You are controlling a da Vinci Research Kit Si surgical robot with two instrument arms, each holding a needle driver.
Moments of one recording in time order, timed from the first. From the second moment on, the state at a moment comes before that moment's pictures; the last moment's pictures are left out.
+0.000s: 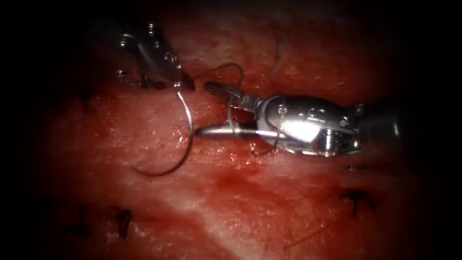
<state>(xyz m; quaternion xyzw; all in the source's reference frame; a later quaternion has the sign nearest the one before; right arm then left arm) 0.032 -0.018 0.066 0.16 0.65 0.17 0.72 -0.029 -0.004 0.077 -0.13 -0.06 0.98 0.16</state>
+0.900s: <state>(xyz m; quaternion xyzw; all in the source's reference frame) 0.028 -0.016 0.068 0.03 0.55 0.36 0.75 -0.033 -0.011 0.069 -0.13 -0.10 0.98 0.14</state>
